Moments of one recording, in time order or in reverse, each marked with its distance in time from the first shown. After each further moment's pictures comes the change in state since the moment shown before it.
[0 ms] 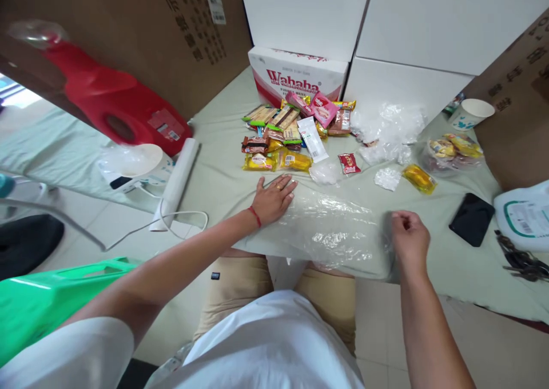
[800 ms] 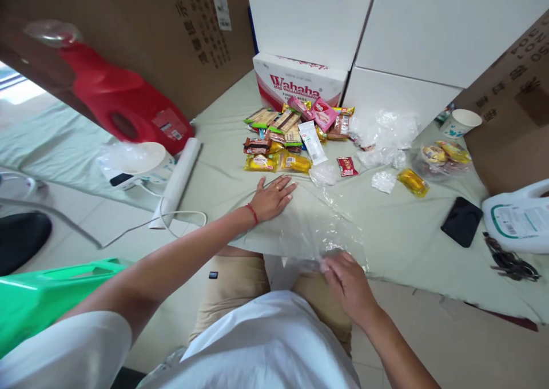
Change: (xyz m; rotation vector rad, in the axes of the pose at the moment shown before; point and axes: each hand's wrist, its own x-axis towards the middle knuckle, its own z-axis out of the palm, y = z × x) left_hand 0.003 -0.013 -0.005 -0.072 -0.092 0.034; right_hand -0.130 -0.063 -0.007 0.149 -0.753 -0.657
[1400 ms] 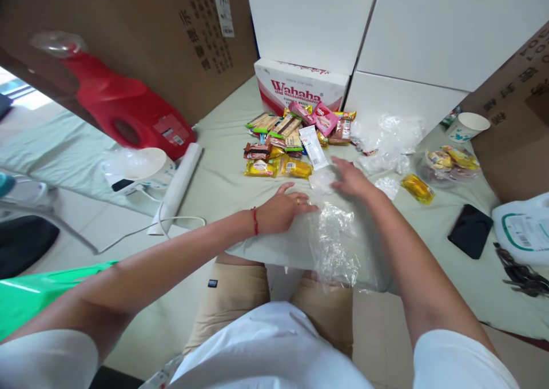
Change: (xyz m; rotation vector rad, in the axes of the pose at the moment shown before) left_hand 0.003 0.049 -0.052 -0.039 -0.112 0.458; right_hand 0.243 0.127 -0.072 -0.360 -0.025 0.049
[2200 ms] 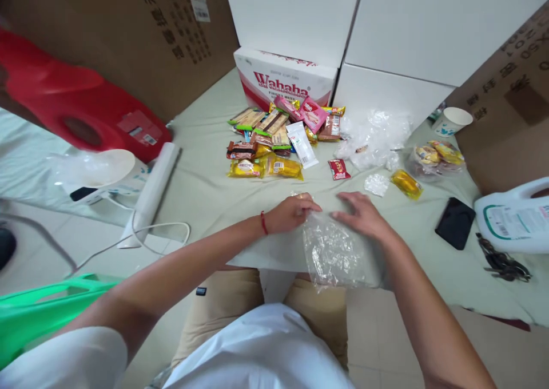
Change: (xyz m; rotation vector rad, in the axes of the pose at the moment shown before) left_hand 0.048 -0.003 0.052 -0.686 0.225 -0.032; right_hand -0.115 -0.004 -0.008 0.296 0.033 0.217
